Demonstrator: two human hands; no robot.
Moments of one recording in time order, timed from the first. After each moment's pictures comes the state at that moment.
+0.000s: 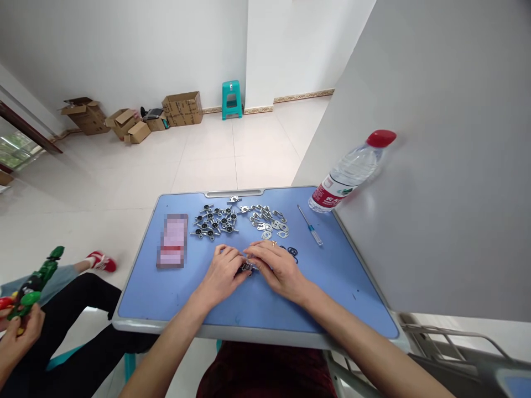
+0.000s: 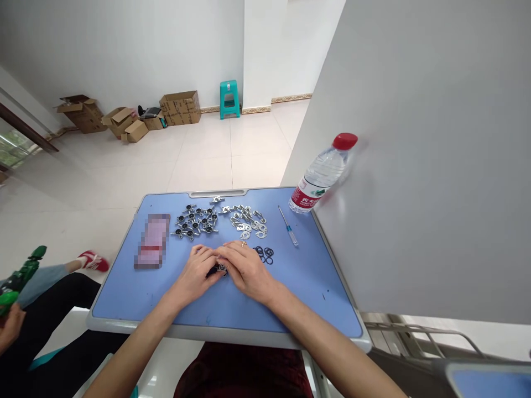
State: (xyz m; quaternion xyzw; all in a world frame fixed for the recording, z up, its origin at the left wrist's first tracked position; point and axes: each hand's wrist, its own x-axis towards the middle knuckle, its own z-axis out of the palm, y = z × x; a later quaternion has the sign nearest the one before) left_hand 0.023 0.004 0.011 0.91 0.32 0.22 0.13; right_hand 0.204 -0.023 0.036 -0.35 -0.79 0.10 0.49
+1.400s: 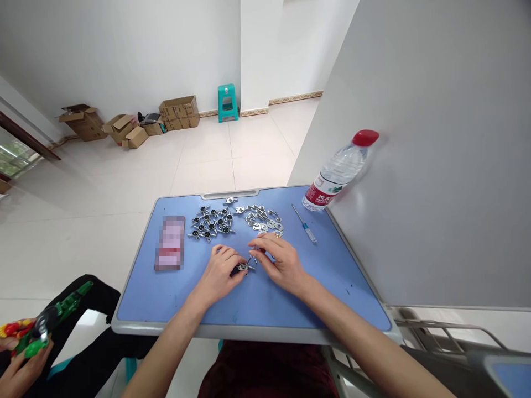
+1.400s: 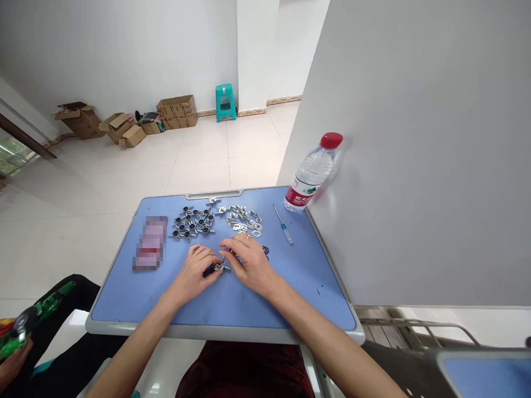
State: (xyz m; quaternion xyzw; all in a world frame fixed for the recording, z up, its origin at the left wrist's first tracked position) left_hand 0.025 0.003 0.018 0.91 0.32 0.22 0.17; right_hand 0.217 -0.022 0.037 -0.42 -0.76 0.06 0.50
